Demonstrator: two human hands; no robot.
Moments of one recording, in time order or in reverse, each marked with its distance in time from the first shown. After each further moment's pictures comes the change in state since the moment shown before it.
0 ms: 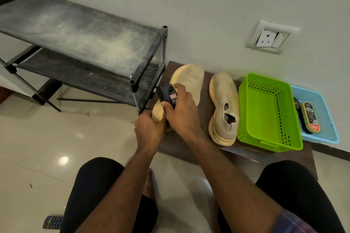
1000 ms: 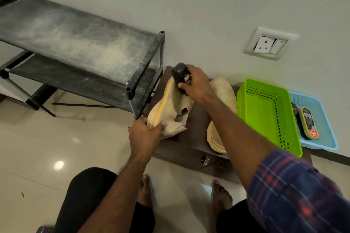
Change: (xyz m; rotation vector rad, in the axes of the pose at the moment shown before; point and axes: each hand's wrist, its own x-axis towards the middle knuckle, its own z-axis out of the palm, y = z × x) left_hand 0.013 -0.006 -0.001 0.011 -0.013 -0.001; right_hand 0.123 0.050 -0.038 -0.069 -0.094 -0.048
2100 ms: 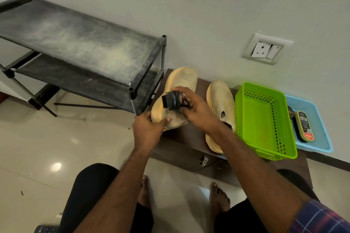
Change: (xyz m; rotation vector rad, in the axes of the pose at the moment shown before) left_hand -0.002 0.018 -0.002 -0.159 -0.047 0.041; right_hand -0.082 -0.003 0.000 0.491 -0.261 -0.190
